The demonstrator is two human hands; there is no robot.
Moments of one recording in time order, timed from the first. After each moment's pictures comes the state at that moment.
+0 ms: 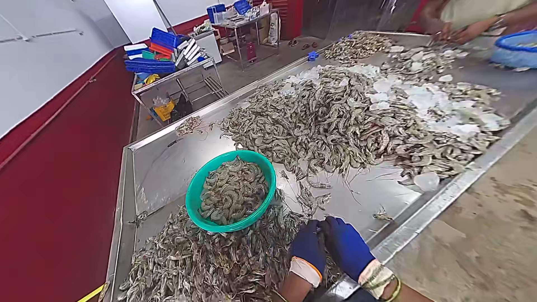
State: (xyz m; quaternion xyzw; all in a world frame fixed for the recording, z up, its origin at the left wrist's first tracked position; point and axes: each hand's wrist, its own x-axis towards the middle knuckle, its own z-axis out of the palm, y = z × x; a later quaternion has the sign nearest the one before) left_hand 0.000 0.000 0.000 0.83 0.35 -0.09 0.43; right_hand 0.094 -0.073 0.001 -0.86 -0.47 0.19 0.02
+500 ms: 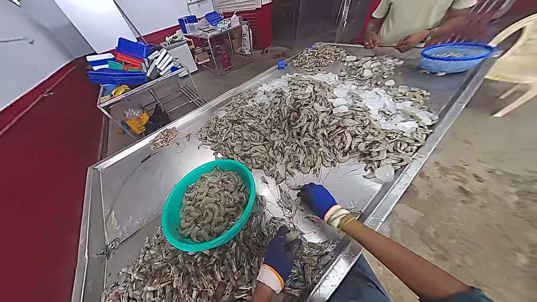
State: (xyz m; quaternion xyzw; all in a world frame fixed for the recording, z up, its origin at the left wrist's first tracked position) left_hand -0.029 0.021 0.003 0.78 0.33 -0.02 0.54; right_hand 0.209 -0.023 -0.025 -0.84 -0.51 0.17 0.03
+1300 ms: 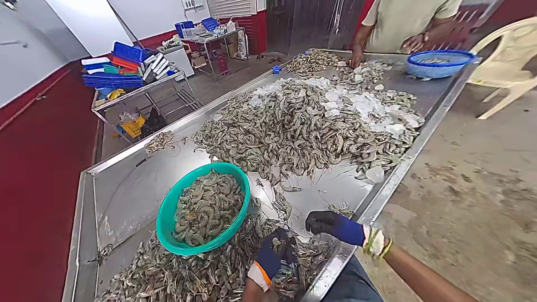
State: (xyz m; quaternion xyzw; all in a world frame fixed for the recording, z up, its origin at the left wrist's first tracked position) left_hand -0.034 0.024 0.002 0.69 0.26 0.07 0.67; right_hand 0.190 -0.111 -0.003 -0.67 -0.51 0.40 0.36
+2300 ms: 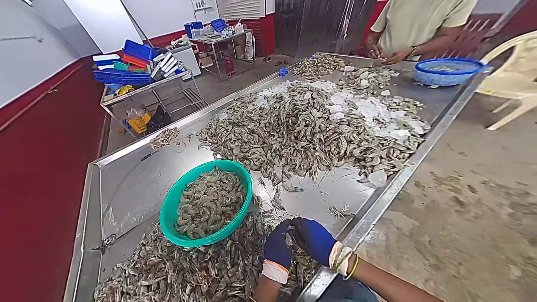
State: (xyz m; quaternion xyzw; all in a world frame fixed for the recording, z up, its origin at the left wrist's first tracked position) left_hand -0.007 0.010 -0.010 0.84 0.34 -0.02 0.42; right_hand 0.117 -0.070 0.004 -0.81 -0.51 0.29 0.07
